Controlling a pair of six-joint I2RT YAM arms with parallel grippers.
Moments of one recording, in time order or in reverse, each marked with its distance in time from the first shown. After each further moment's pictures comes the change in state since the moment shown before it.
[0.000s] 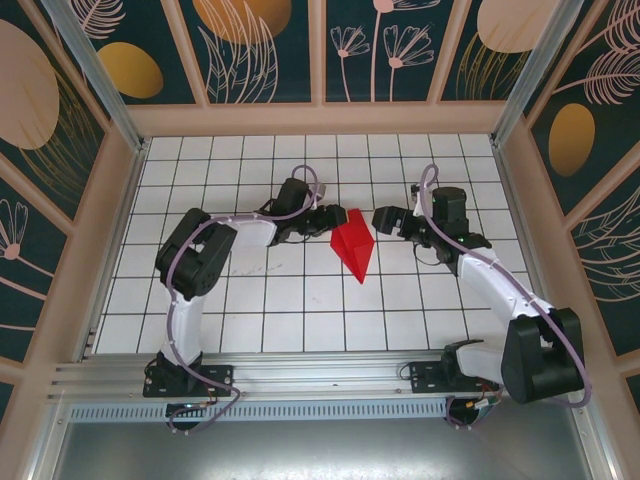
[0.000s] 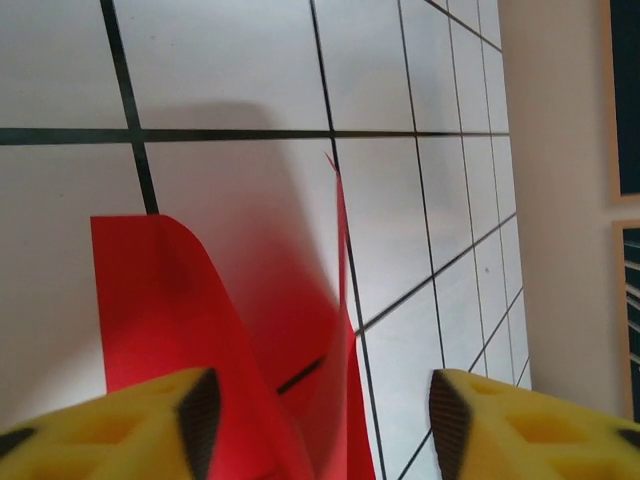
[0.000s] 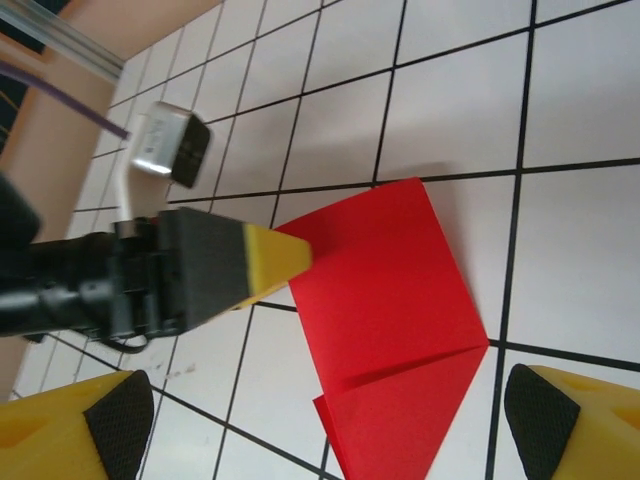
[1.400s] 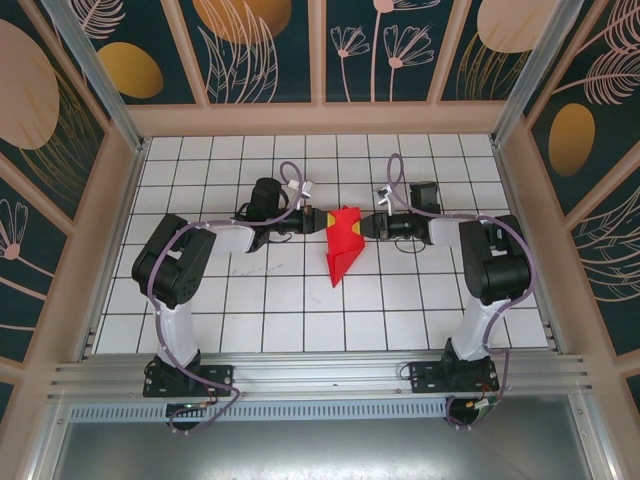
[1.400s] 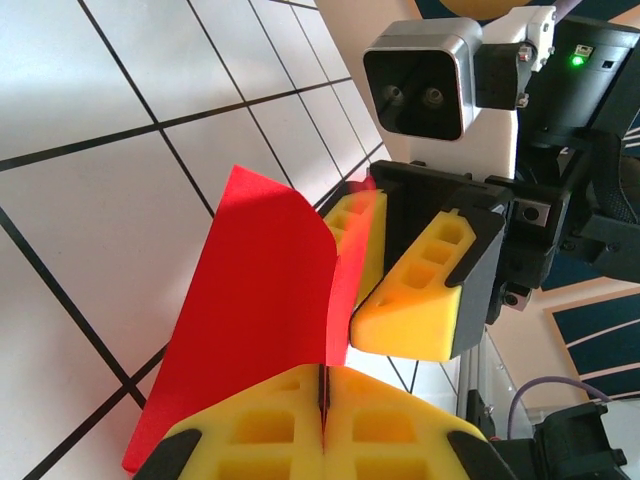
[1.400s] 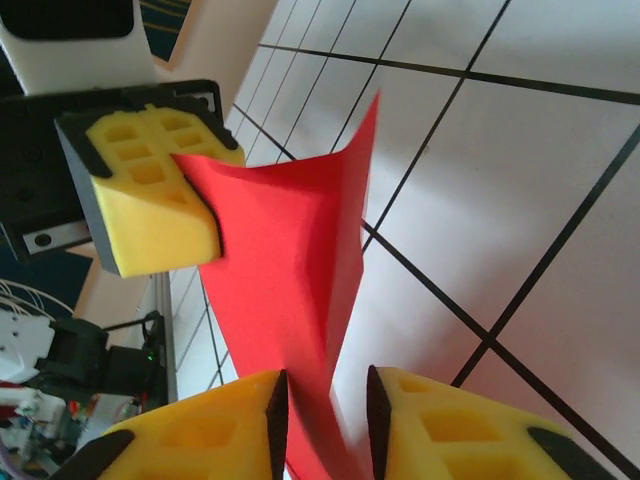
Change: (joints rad) left arm 0.095 -0.149 -0.198 0.235 0.322 0.203; right arm -0.023 0.608 0.167 0.249 -0.630 -0.233
